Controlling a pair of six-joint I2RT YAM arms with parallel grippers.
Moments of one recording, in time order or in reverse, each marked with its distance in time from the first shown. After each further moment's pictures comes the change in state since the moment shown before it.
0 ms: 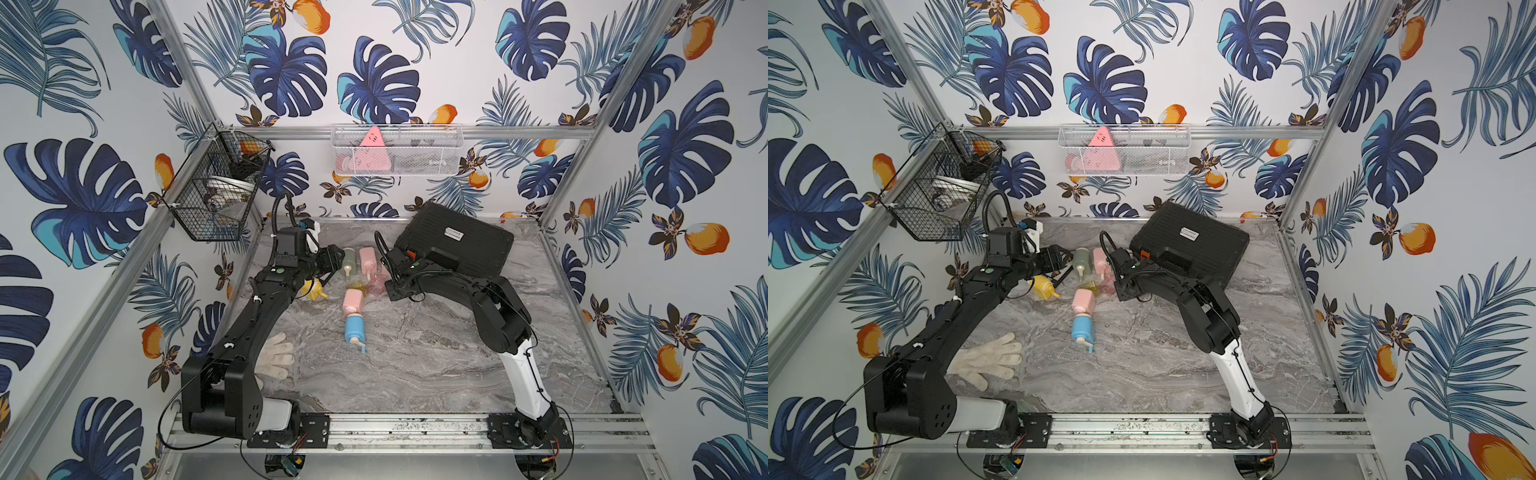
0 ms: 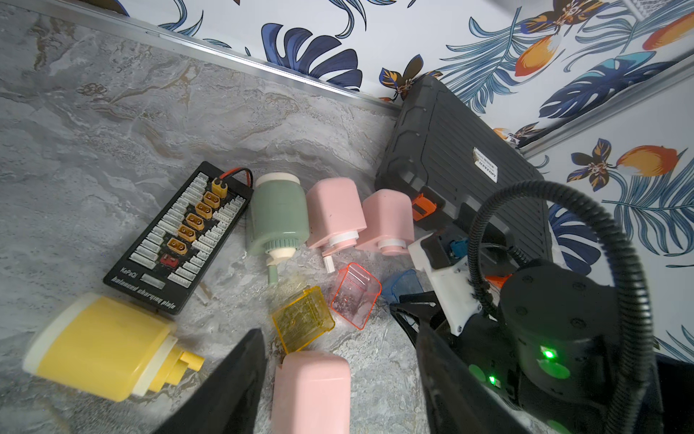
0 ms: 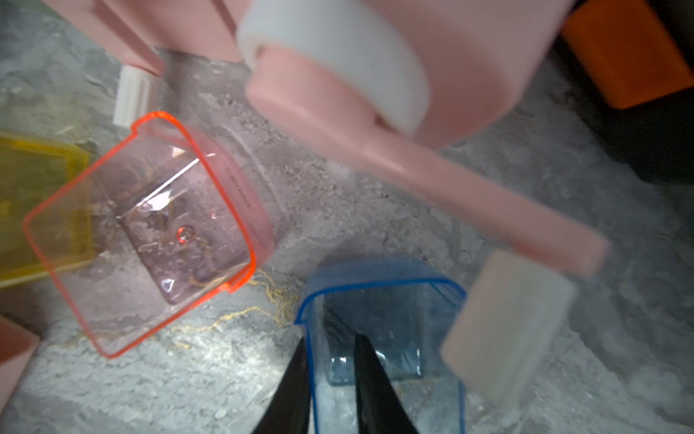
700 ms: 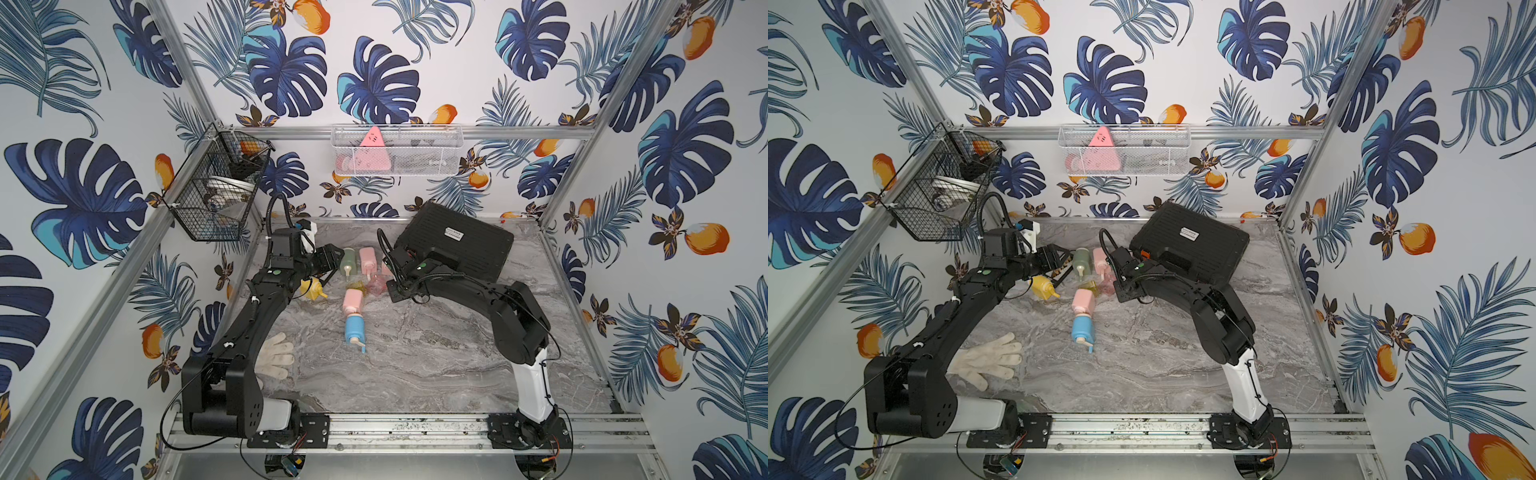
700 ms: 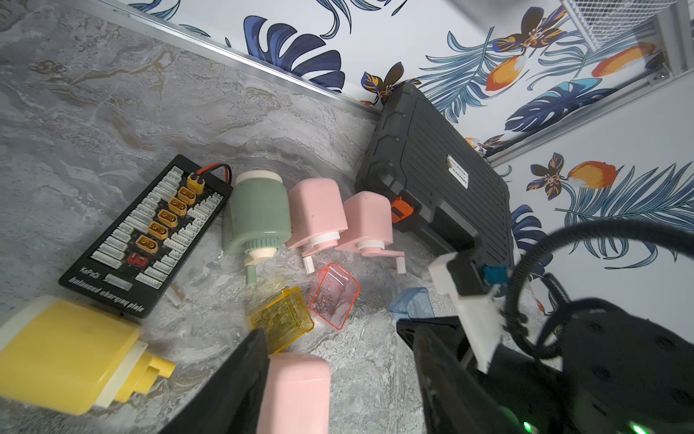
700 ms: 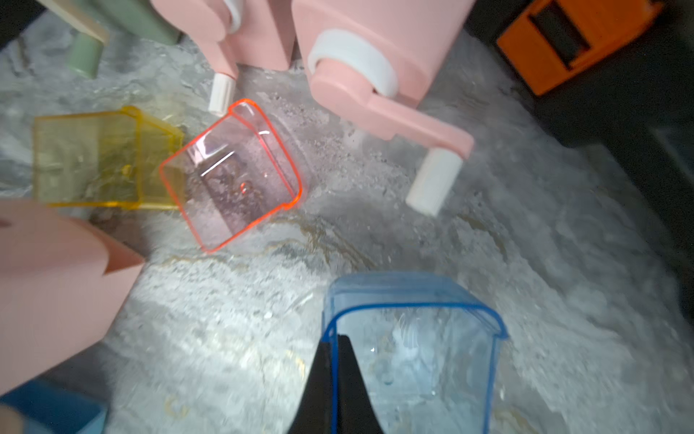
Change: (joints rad) left arm 0.032 -0.012 -0.027 0.045 0.092 -0.050; right arm 0.050 -0.227 -0.157 -0.018 0.010 0.066
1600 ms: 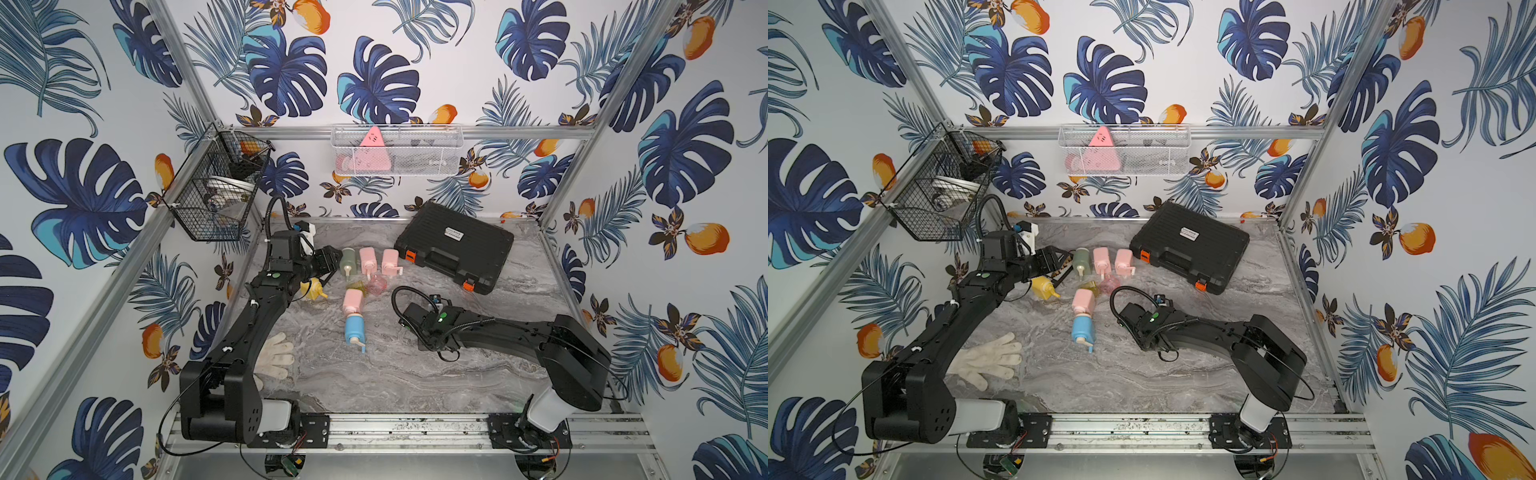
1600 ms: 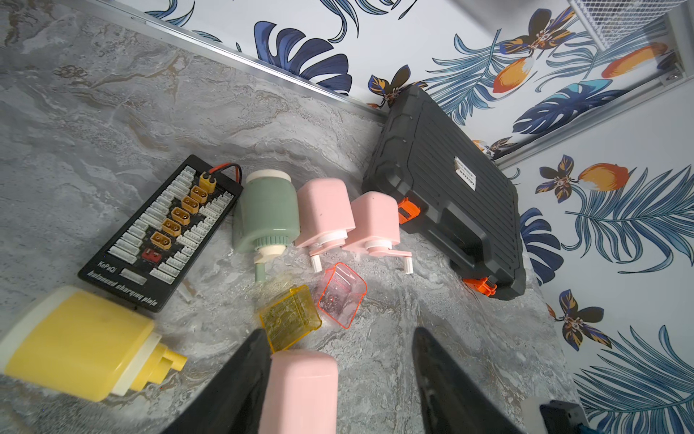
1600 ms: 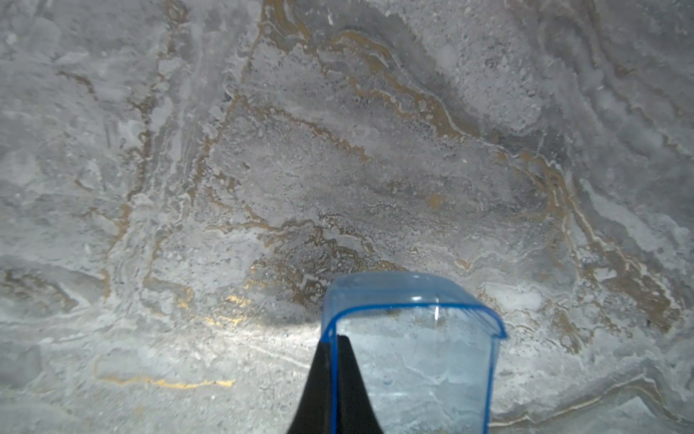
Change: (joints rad) left arm 0.000 -0.013 -0.021 0.007 -0.029 0.006; right arm 0.192 -0.337 -0.523 -0.145 0.221 0.593
